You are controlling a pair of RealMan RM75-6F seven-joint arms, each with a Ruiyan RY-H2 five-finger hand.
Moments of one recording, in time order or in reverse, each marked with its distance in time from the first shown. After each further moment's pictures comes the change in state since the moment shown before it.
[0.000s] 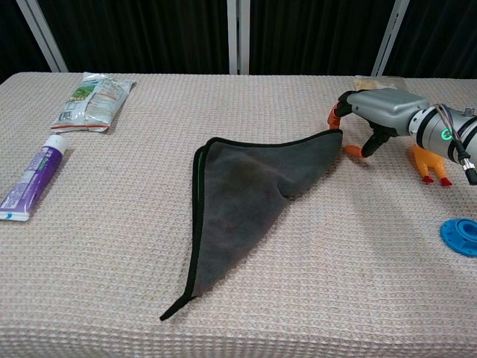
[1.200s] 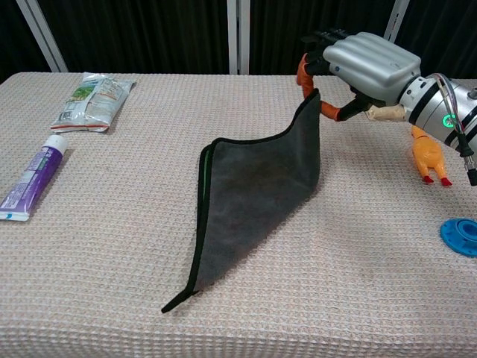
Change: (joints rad) left arm -0.002 0.014 0.000 -0.017 0.002 -0.005 0.010; right arm 0.015 -0.024 -0.057 0.025 -0.273 0.429 0.007
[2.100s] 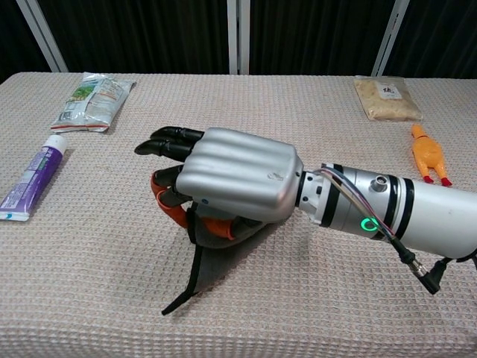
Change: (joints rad) left arm 0.008 -0.016 0.005 0.033 -0.003 0.001 -0.030; right arm 0.132 -0.071 -0.133 -0.274 -0.256 -0.063 -0.196
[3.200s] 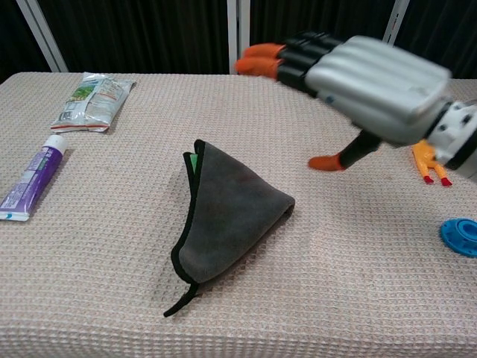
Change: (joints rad) left arm -0.021 -0.007 -0.013 0.014 0.015 -0.007 -0.008; right arm -0.280 0.337 0.068 -0.422 0.238 0.130 -0.314
